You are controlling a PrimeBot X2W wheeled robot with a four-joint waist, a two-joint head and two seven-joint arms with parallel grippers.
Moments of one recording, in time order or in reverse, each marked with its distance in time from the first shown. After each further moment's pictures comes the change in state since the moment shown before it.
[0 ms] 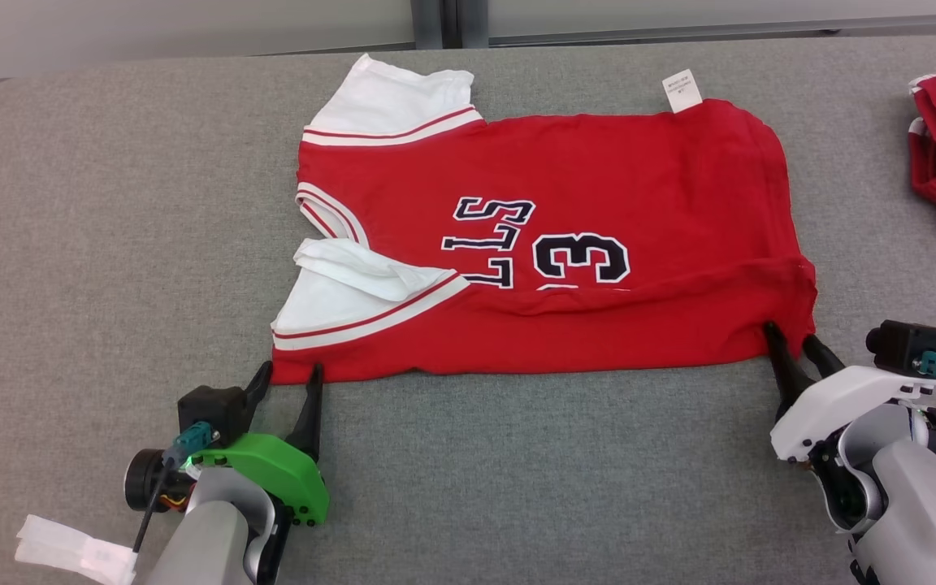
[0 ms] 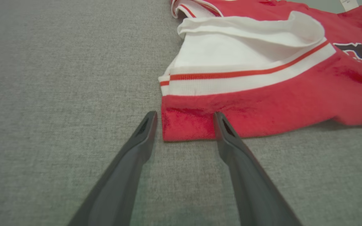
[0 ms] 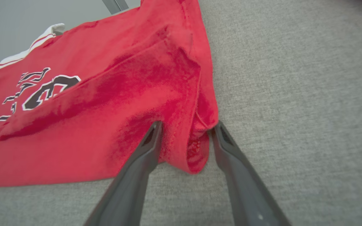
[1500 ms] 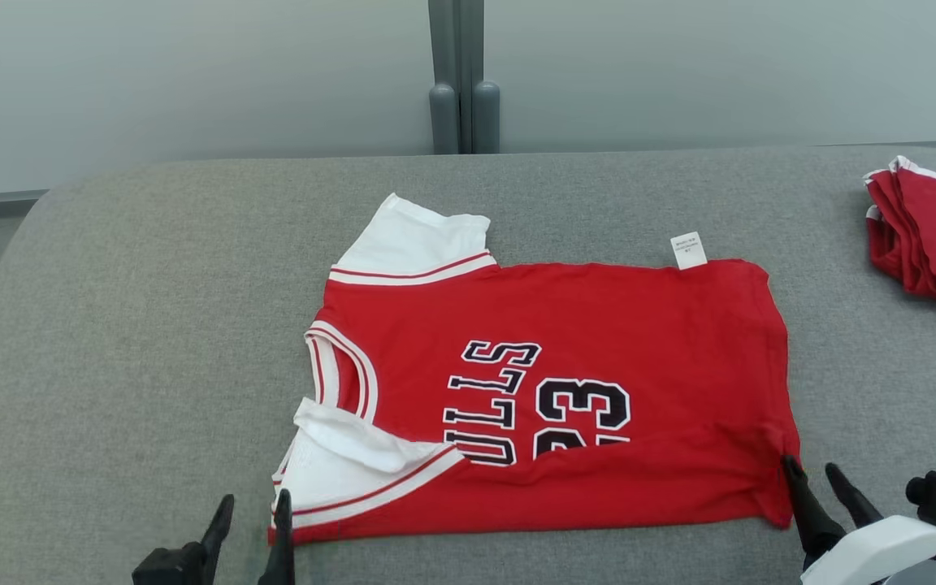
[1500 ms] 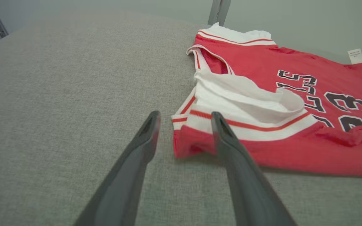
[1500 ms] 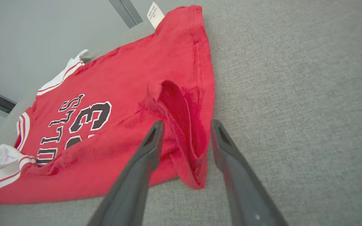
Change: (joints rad) left arm 0.445 -0.019 0.128 -0.378 0.022 0.033 0.000; right arm 0.433 0.033 -0.109 -0.342 0.064 0.000 0.058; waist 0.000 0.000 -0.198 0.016
